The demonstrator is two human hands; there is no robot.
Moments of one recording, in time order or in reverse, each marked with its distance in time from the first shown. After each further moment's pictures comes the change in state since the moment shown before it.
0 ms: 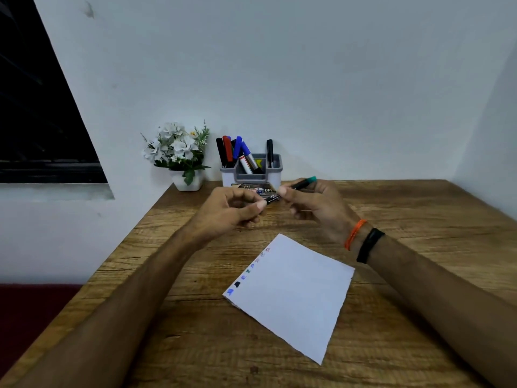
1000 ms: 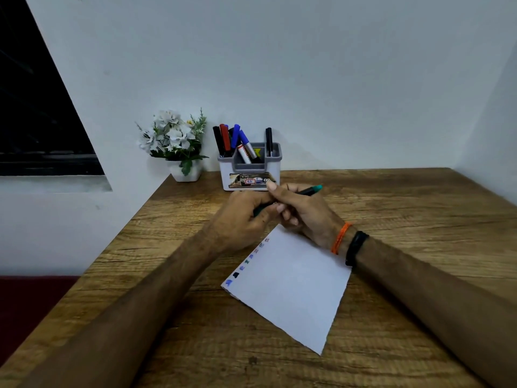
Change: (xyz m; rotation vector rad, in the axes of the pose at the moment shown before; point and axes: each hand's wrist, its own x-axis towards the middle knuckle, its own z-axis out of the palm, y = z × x) left_hand -0.006 -0.010 0.027 0.528 -0.051 0.429; right_hand -0.008 0.016 0.024 0.110 -0.119 0.013
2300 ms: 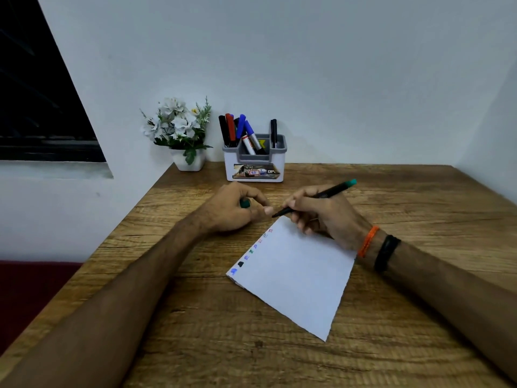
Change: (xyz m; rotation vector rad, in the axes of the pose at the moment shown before) left_hand 0.000 -0.028 -0.018 0.036 -0.184 -0.379; right_hand -0.028 -0.007 -0.015 -0.186 0.033 0.096
